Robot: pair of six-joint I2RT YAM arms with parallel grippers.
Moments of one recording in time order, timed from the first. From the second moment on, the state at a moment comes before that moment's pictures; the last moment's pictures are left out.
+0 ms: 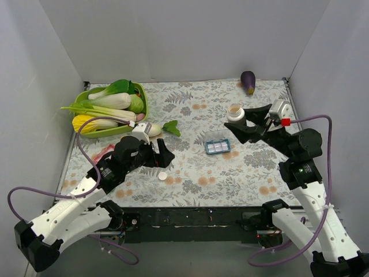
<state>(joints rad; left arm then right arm) -0.71 0.83 0.74 -0.41 -0.02 -0.57 0.32 0.73 0.86 0.25 -0.68 0.16</state>
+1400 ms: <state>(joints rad) -0.71 0.74 0.58 -0.15 0.03 -0.21 0.24 1.49 0.94 -0.61 -0.62 -0.87</state>
